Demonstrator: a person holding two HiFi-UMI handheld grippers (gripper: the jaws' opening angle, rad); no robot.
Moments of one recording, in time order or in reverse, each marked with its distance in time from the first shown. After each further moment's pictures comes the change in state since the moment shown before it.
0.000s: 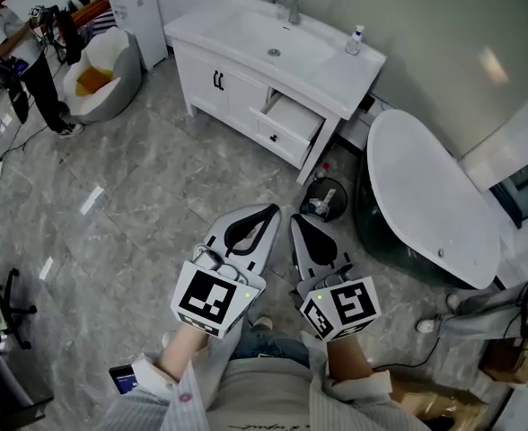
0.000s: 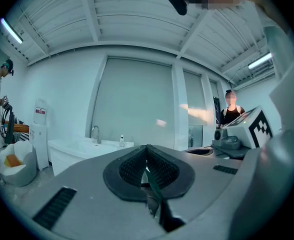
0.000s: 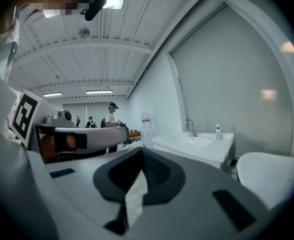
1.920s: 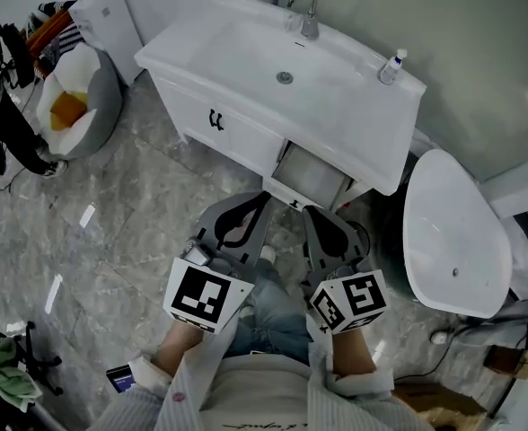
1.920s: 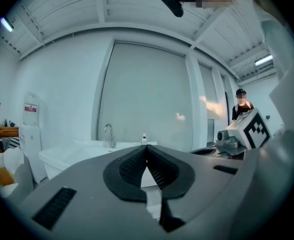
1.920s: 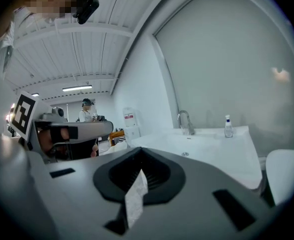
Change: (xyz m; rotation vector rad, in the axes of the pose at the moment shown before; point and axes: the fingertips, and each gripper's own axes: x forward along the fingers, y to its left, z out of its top) left arm 0.216 0.304 0.010 0.020 0.064 -0.039; right arm 0.327 -0.155 0.020 0.099 0.045 -0.131
